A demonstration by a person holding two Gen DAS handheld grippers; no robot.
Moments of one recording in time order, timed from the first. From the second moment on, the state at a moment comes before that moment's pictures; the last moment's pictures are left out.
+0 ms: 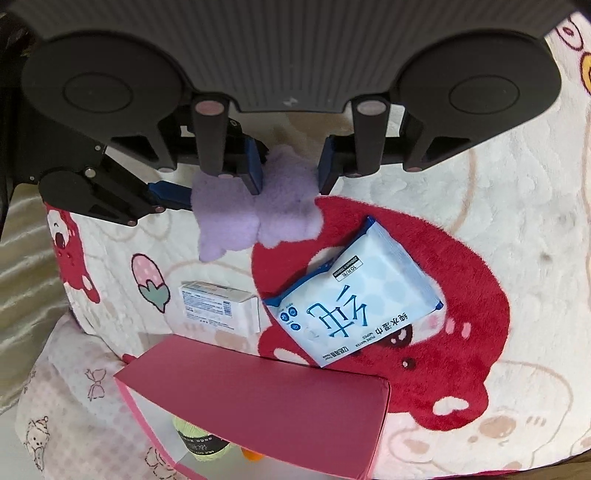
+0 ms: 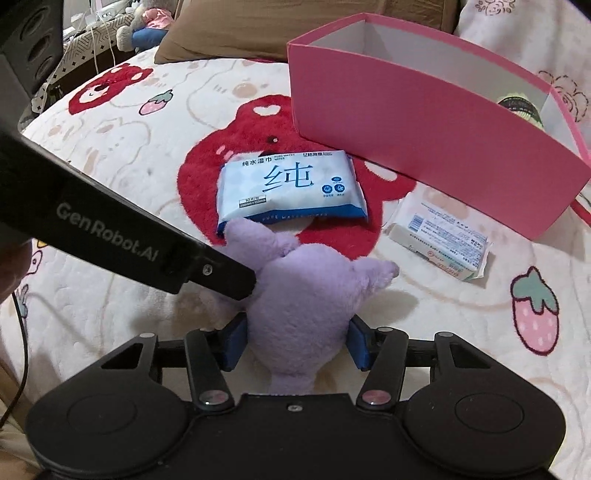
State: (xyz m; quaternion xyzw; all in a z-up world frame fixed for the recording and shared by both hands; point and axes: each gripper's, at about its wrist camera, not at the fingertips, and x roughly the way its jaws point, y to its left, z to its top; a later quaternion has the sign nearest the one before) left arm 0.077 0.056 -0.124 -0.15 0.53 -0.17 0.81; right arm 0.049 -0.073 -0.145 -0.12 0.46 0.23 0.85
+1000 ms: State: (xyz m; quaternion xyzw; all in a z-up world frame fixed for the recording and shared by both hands) left arm 0.059 0.067 -0.064 -0.17 0.50 -0.18 0.83; right arm 0.039 -0.078 -0.089 -0.12 0.41 0.27 0.86
